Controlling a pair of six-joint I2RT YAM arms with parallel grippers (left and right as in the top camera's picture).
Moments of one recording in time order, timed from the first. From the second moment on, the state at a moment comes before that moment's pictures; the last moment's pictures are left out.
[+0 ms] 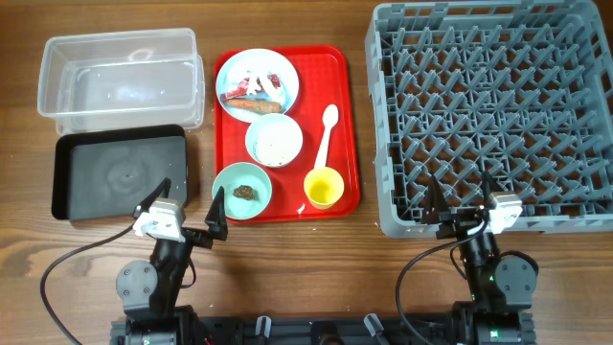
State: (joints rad) left arm 0.10 0.01 0.01 -0.05 0.31 -0.11; right arm -0.02 0.02 0.01 0.01 -0.15 0.15
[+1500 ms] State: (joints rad) left arm 0.10 0.01 0.01 -0.05 0.30 -0.11; right arm -0.02 0.02 0.01 0.05 -0.15 0.15
